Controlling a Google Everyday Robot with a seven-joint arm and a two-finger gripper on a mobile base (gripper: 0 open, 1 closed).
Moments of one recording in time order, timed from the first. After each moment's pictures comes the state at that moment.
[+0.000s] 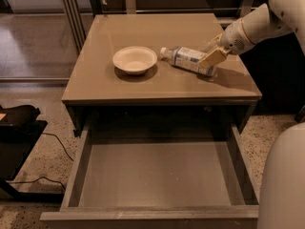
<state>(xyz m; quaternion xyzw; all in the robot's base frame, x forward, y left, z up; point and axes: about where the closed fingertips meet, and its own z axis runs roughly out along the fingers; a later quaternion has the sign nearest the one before) 0.711 -0.191 0.854 -0.54 0.76 0.17 0.33</state>
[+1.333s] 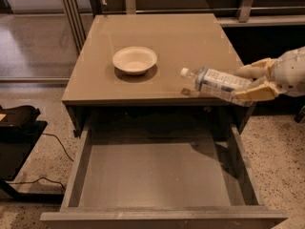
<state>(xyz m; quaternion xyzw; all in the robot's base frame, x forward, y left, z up) 0.532 -0.230 0.892 -0.55 0.71 0.16 0.41</state>
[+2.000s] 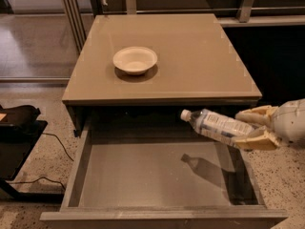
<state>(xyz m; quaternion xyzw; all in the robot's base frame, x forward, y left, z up) 0.442 -0.225 0.827 -0.54 0.74 0.15 0.38</state>
